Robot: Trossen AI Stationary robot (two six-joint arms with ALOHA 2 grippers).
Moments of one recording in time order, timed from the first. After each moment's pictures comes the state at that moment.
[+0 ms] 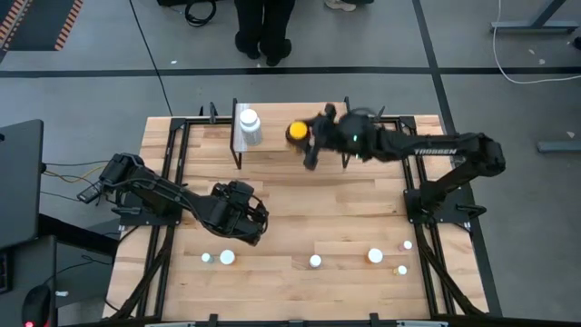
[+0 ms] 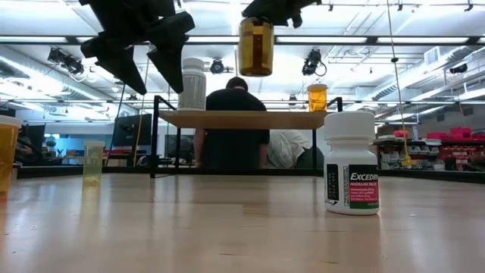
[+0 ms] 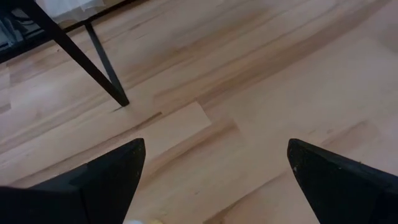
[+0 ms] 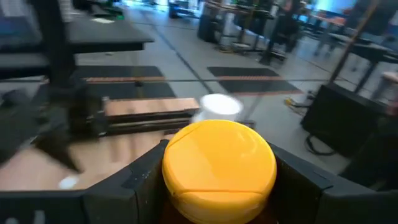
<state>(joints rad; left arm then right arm) -0.39 1.62 1.20 -1.05 -0.79 -1.38 -0.16 1.41 1.24 -0.01 0.29 -0.11</state>
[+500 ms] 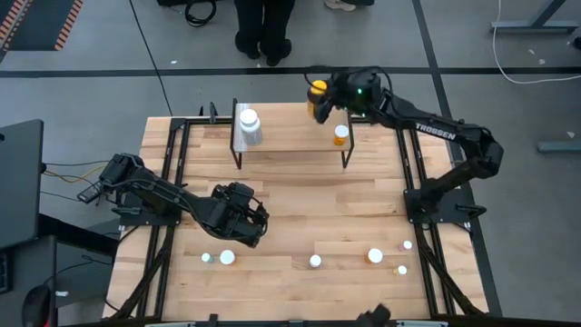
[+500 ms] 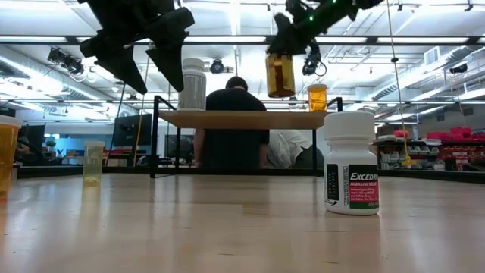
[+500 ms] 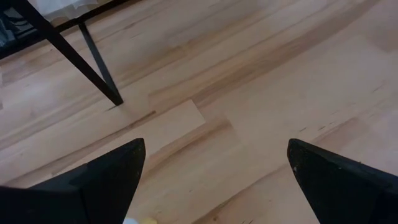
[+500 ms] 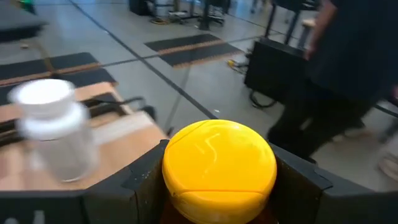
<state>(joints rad) -0.39 1.62 1.20 -1.04 -0.79 -1.38 -0.54 1.43 1.30 -0.13 0.18 -0.05</state>
